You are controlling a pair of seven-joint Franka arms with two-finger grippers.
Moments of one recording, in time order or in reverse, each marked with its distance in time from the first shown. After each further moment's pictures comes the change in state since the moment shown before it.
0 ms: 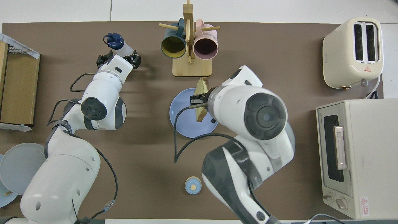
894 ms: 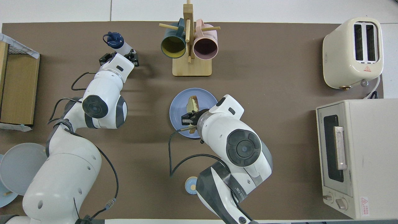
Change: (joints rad) left arm 0.000 0.009 0.000 0.018 0.000 -0.022 -0.003; right arm 0.047 -0.002 -0.014 -0.193 0.000 0.220 0.004
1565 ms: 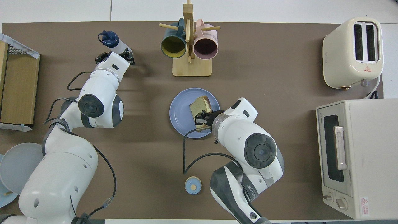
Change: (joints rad) left arm 0.027 0.000 0.002 0.002 0.001 0.004 0.001; right arm -0.047 -0.033 -0.001 -0.113 0.000 0.107 -0.016
